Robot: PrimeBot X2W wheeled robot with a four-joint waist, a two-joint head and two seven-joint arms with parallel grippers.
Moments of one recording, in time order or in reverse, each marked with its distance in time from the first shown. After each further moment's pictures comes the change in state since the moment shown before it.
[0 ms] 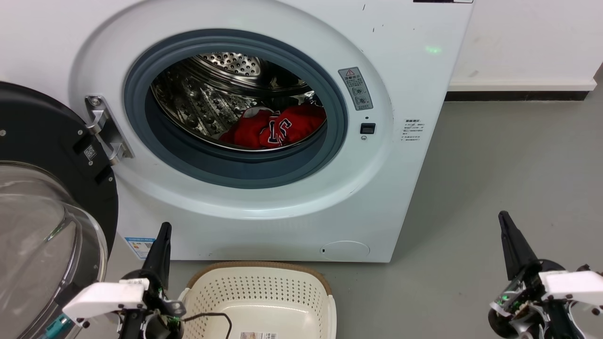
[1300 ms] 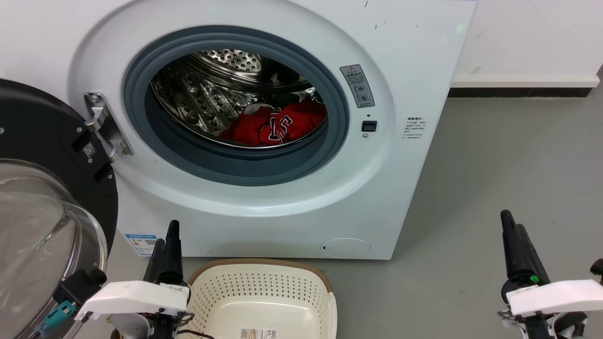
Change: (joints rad) left arm 0.062 -0.003 -0.076 -0.118 0.599 0.123 -0.146; right arm 0.090 0.005 0.025 -0.144 -0.685 0.000 -0.147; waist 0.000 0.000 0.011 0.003
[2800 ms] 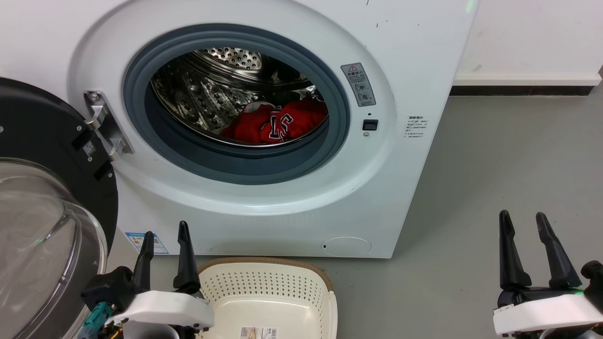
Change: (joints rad) left arm 0.053 0.001 -0.071 -0.082 0.598 0.088 -0.139; right arm 0.076 0.000 0.016 -0.156 -0.635 0.000 -0.136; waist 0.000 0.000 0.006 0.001
